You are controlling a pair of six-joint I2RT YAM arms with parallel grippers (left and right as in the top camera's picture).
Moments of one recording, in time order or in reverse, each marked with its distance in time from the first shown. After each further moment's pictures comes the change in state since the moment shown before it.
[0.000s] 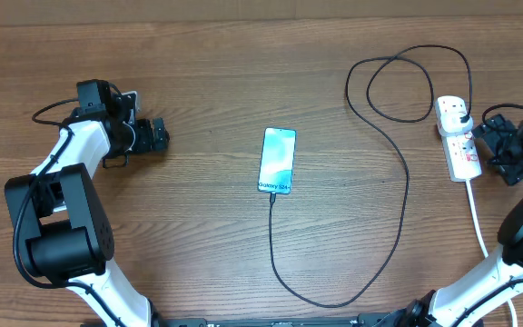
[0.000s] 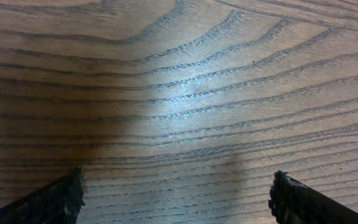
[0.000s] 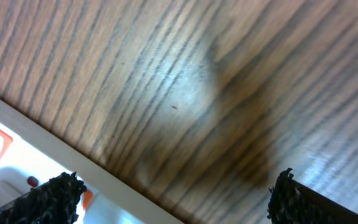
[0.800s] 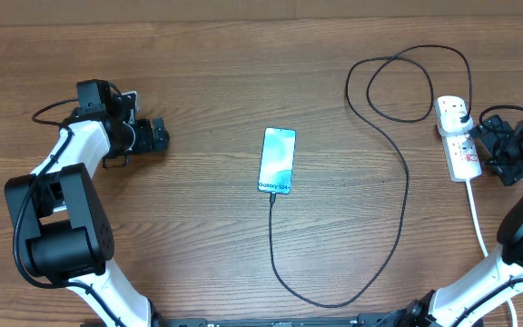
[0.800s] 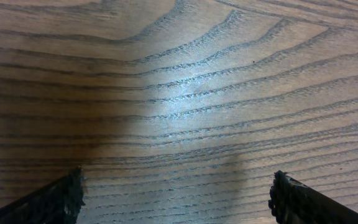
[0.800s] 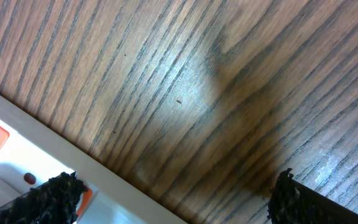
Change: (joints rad) left arm 0.000 0.000 0.000 0.000 0.000 0.000; right arm 0.009 0.003 -0.012 0.006 -0.008 0.001
